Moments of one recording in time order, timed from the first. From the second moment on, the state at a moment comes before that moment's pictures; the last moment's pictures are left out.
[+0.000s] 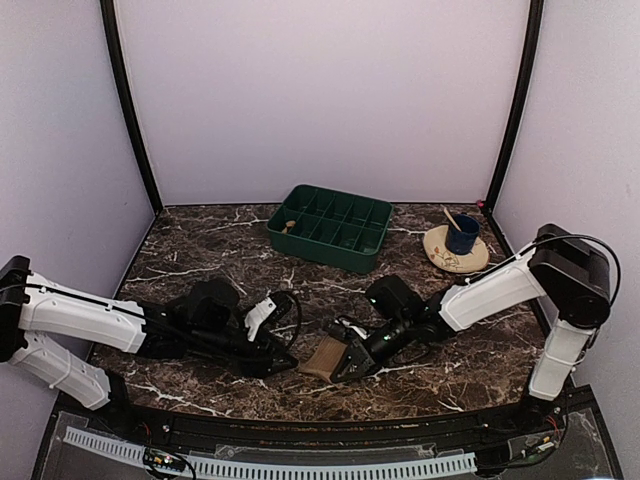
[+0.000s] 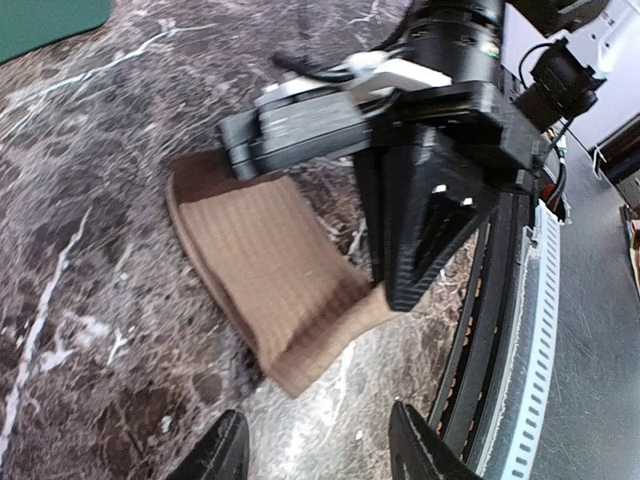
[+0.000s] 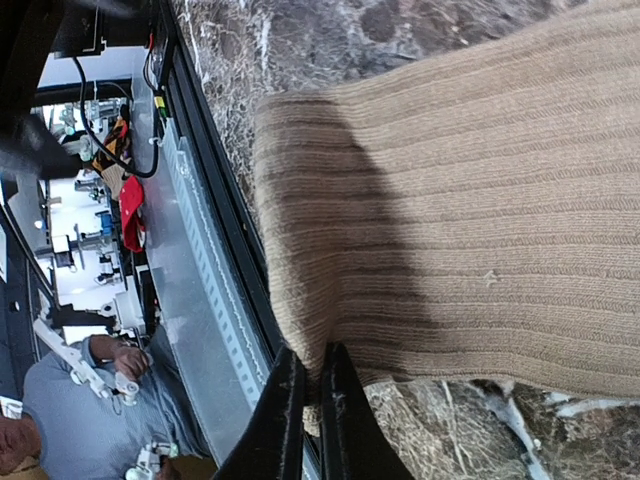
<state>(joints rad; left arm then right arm) -1.01 1.31 0.54 0.11 0.28 -0.28 0.96 1.77 0.79 0.09 -0.80 0.60</state>
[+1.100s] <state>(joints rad) -1.16 1.55 0.71 0.15 0.32 0.01 0.88 1.84 0.76 0.08 -0.92 0.67</state>
